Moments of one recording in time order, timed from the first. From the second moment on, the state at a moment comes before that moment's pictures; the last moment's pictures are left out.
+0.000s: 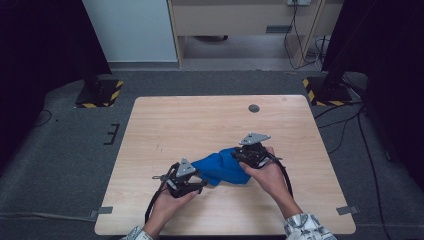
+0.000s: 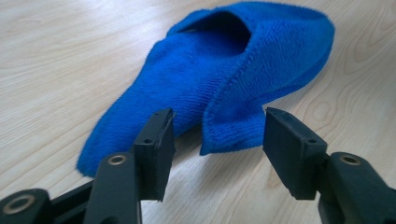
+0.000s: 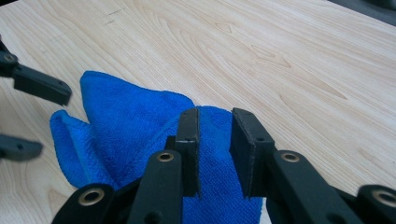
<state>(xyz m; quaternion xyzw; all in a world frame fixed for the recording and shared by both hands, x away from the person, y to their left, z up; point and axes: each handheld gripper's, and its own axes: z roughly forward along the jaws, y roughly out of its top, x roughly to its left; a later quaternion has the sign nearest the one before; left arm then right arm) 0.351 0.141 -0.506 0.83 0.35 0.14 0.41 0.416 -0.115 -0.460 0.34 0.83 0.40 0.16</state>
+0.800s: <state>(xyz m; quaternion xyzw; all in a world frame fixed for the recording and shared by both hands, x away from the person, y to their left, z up) 0.359 0.156 -0.500 0.83 0.36 0.12 0.41 0.416 -0.110 -0.491 0.36 0.85 0.35 0.15</state>
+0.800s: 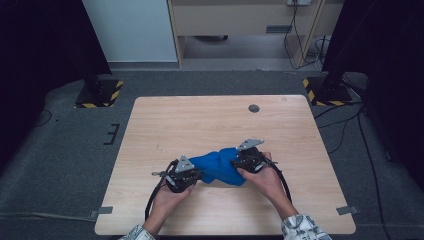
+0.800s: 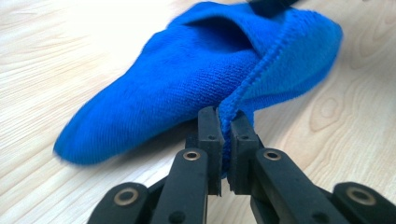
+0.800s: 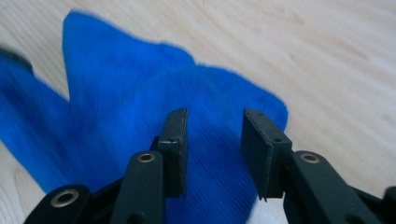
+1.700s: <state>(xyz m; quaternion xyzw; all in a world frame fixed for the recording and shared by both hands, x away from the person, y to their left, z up) 0.376 0.176 -0.499 0.81 0.40 0.13 0.41 0.474 -0.091 -0.505 0.39 0.84 0.36 0.13</state>
